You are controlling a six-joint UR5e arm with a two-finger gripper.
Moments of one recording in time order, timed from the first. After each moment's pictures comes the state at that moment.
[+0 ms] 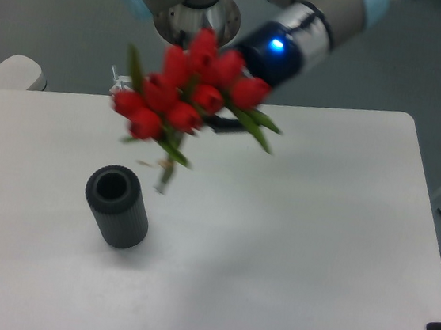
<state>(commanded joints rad) 2.76 -1.81 -1.60 -0.99 0.21 1.04</state>
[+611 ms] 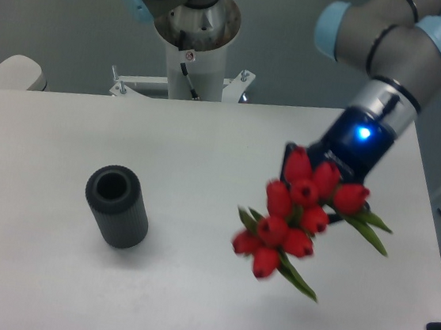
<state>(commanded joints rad) 2.75 -2.01 -1.36 -0.99 0.68 1.07</state>
